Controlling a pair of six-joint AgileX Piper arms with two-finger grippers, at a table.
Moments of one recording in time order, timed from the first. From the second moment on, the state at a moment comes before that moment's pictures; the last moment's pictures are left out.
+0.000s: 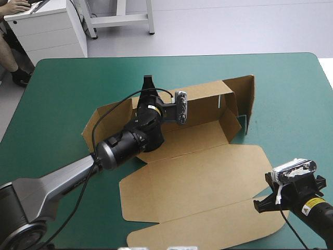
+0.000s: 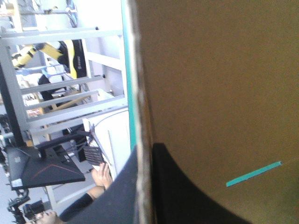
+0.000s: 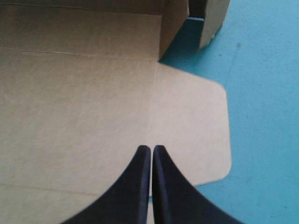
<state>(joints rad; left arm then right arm) -0.91 1.65 -1.42 0.95 0.89 0.20 0.29 0.49 -0.57 0.08 0.75 -0.14</state>
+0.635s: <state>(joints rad) -0.98 1.58 -1.10 1.53 0.76 -0.19 0.29 0.49 -0.57 0.08 0.75 -0.13</state>
